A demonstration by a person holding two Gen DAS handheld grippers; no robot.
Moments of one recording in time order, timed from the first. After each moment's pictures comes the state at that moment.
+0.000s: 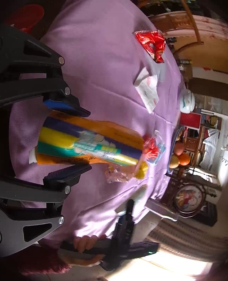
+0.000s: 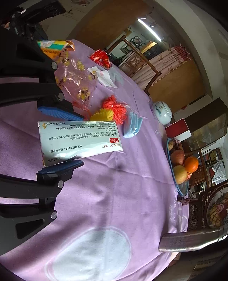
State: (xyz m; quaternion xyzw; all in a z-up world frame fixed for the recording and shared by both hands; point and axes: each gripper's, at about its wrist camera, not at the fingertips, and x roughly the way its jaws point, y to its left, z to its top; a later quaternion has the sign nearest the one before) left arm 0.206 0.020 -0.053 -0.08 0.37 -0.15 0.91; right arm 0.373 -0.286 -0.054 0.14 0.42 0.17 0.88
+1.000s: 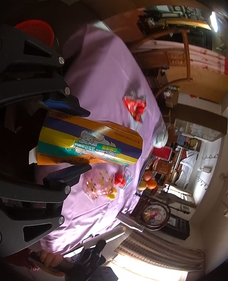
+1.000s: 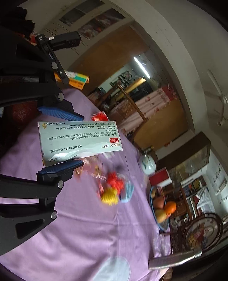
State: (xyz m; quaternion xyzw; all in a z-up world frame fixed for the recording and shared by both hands) left arm 0.113 0.143 -0.002 -0.12 0.30 -0.06 0.94; right arm 0.229 -0.218 0.016 0.19 0.31 0.32 0.88
